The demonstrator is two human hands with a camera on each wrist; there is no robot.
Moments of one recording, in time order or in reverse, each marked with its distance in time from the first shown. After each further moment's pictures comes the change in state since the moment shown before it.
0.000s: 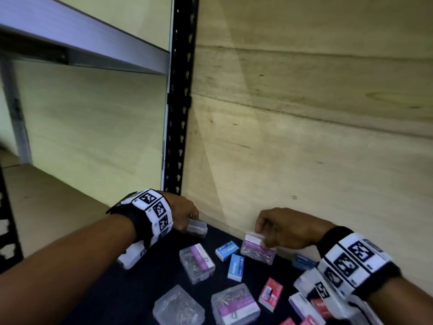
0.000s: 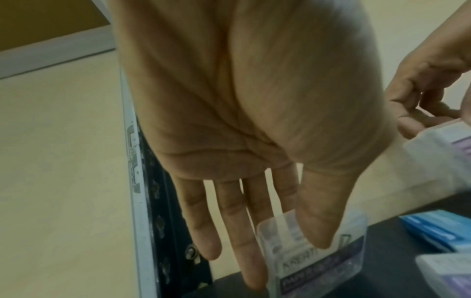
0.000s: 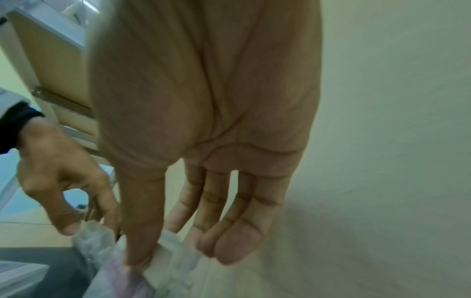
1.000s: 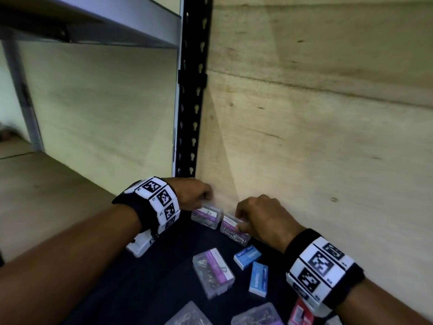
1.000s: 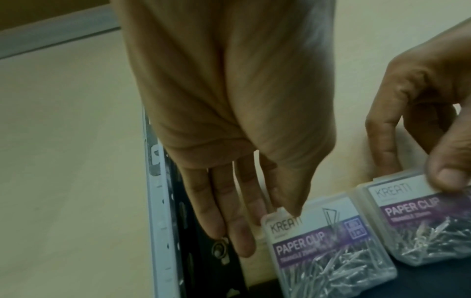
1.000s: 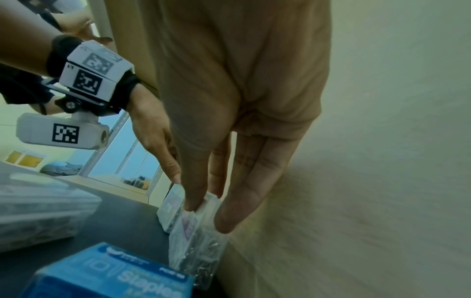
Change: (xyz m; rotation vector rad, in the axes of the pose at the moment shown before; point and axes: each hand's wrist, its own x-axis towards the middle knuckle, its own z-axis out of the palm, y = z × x) left_hand 0.040 -0.043 0.001 -0.161 0.177 -0.006; right_hand 0.082 -0.053 0.032 -0.096 0.269 -0.033
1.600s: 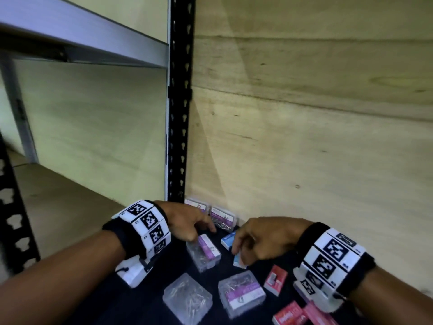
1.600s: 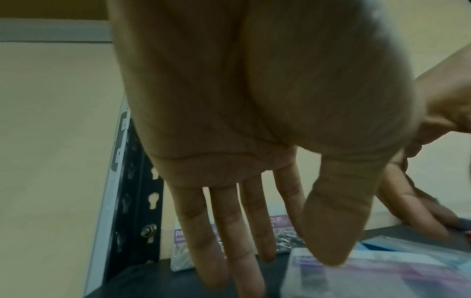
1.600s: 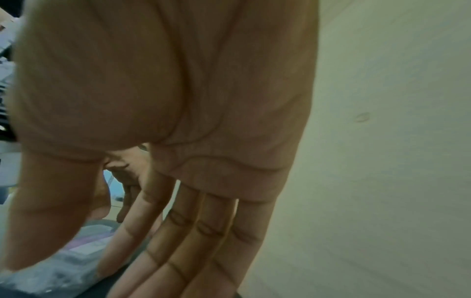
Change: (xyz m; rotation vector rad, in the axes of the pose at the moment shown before) left_hand -0.080 0.072 0.008 -0.152 -0.280 -0.007; right_hand -0.083 -0.001 -0.035 0.187 -0.558 -0.077
